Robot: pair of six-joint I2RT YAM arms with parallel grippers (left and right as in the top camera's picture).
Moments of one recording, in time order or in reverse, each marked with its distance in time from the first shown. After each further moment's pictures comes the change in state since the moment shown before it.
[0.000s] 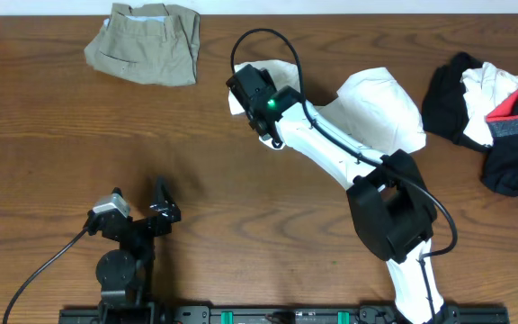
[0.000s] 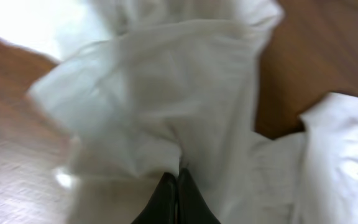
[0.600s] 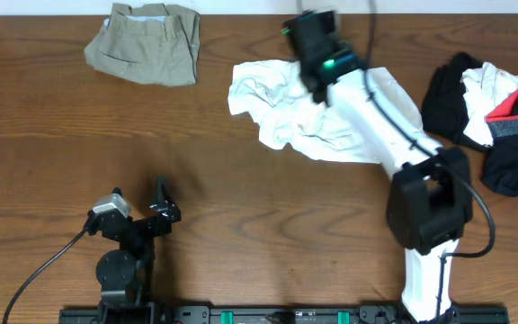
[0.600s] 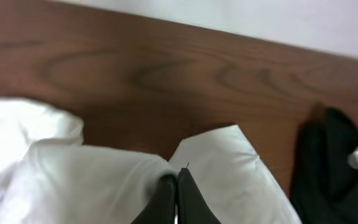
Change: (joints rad) left arm 0.000 0.000 0.000 0.000 0.000 0.000; right arm -0.257 -0.069 0.077 0.151 0.072 0.102
